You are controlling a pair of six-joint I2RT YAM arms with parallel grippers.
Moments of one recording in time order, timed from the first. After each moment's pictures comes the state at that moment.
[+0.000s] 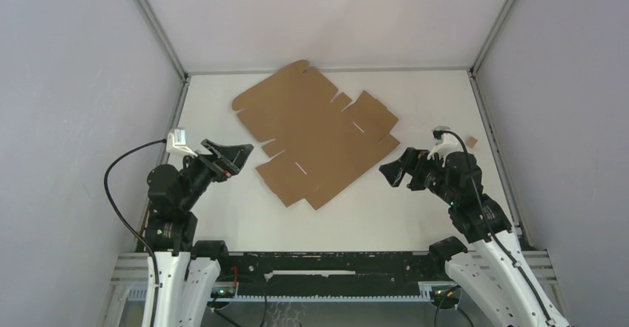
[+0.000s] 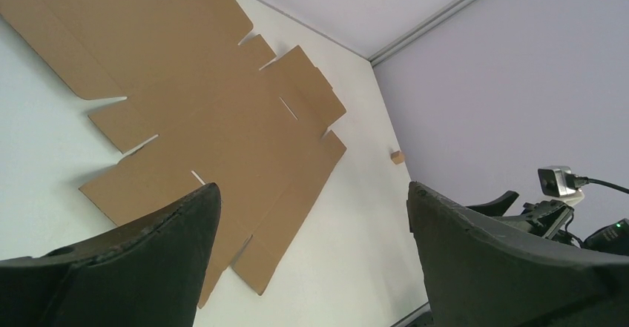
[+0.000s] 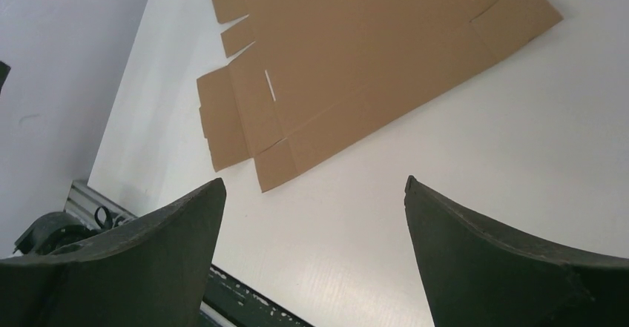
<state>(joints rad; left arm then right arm) 0.00 0.44 0.65 -0.32 0.43 -0.76 0.36 0.57 0.67 -0.54 -0.21 0.51</state>
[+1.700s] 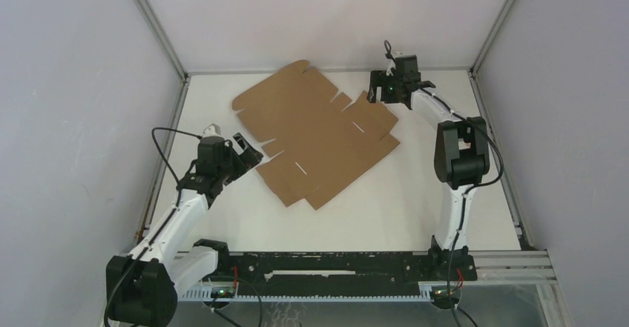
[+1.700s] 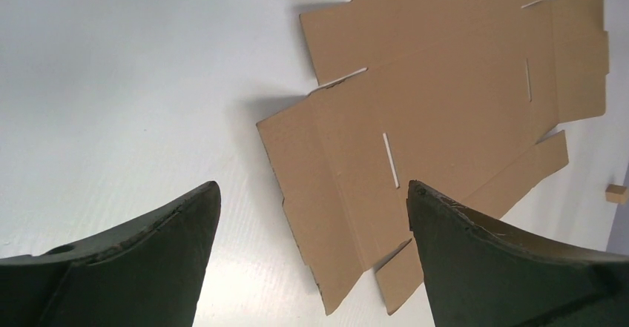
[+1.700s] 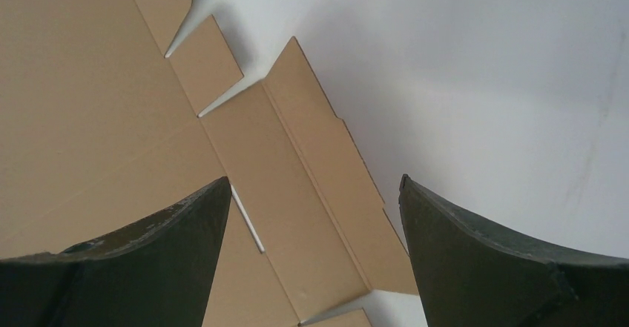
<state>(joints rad) -0.15 0.98 0.59 -0.28 0.01 -0.71 0.16 2.05 1.62 -0.29 -0.17 0.15</state>
